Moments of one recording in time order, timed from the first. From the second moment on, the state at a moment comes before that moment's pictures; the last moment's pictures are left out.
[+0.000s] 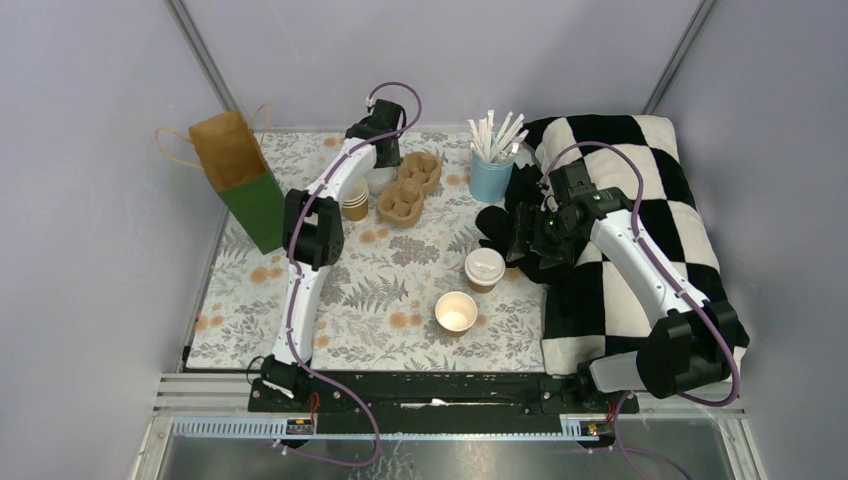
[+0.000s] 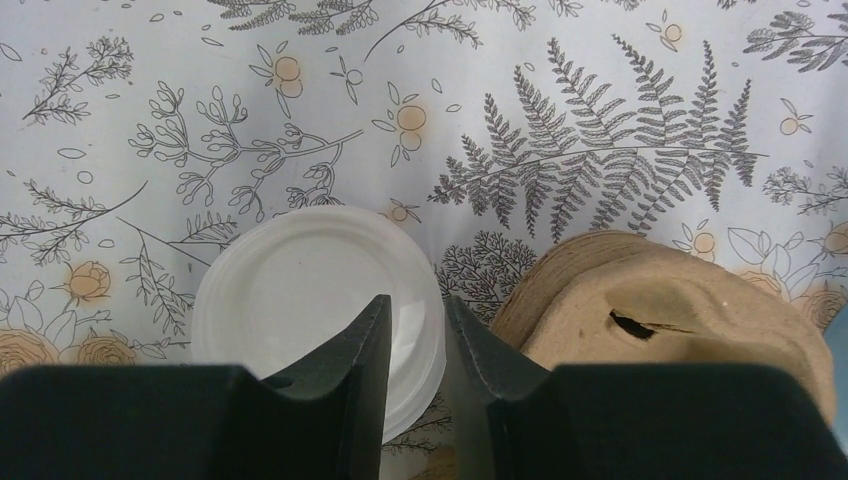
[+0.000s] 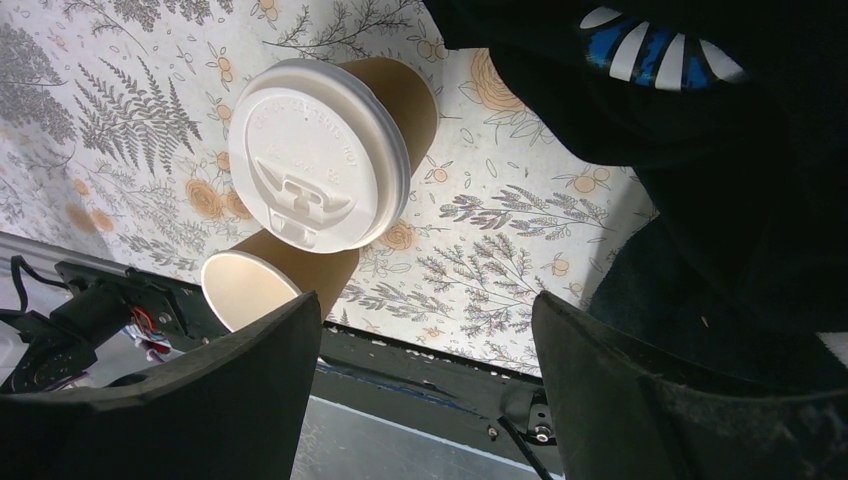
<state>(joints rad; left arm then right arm) -0.33 2.47 2.30 -0.71 -0.21 -0.39 0.27 1.38 1.18 -1.01 -0.26 0.40</state>
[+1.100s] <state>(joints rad) -0.34 2.50 2.30 -0.70 -0.22 -0.35 0.27 1.38 1.18 -1.01 -0.28 0.40</state>
